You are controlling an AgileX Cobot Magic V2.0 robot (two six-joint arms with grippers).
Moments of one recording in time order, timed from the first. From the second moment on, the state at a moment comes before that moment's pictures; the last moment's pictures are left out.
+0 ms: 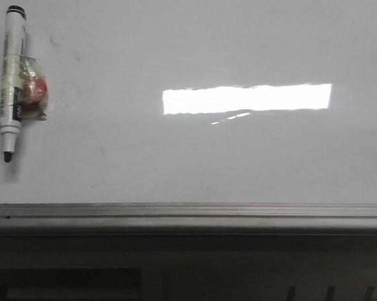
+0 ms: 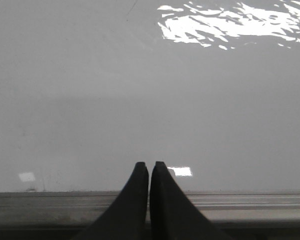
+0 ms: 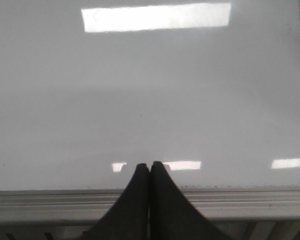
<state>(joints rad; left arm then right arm) -0.03 -0.01 0.00 0.03 0.33 -0.02 -0.06 -0.01 0.01 0.06 0.33 -0.07</state>
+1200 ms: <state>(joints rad) -0.03 0.11 -0.13 -0.01 0.32 -0.04 -0.06 0.29 -0.10 0.26 0.33 -0.07</state>
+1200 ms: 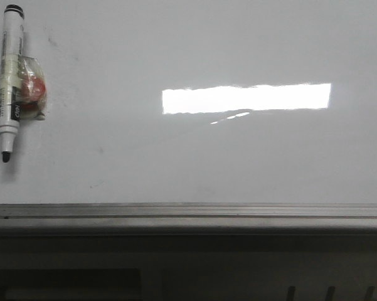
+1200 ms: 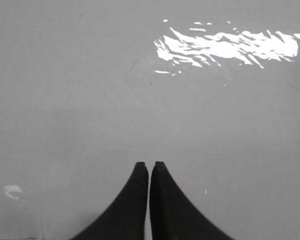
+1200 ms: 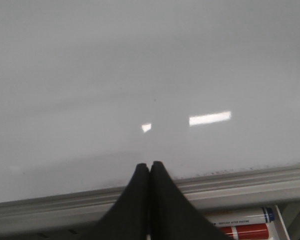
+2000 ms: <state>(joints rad) -0.08 0.38 -0.25 -0.12 0.16 -0.01 -0.06 0.40 -0.21 0.32 0.36 -0.07</state>
